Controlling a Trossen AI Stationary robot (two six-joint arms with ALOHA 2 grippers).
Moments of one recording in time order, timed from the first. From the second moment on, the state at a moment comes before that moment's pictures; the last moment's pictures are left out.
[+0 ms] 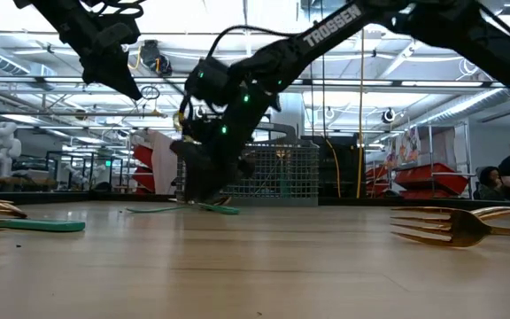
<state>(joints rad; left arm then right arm) 0.41 0.82 0.78 -0.70 -0.15 -0.15 -0.18 2.39 1.86 -0.42 0.13 0.24</state>
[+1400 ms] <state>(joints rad) 0.41 0.82 0.78 -0.70 -0.15 -0.12 -0.21 2.44 2.35 -0.68 0.15 0.34</state>
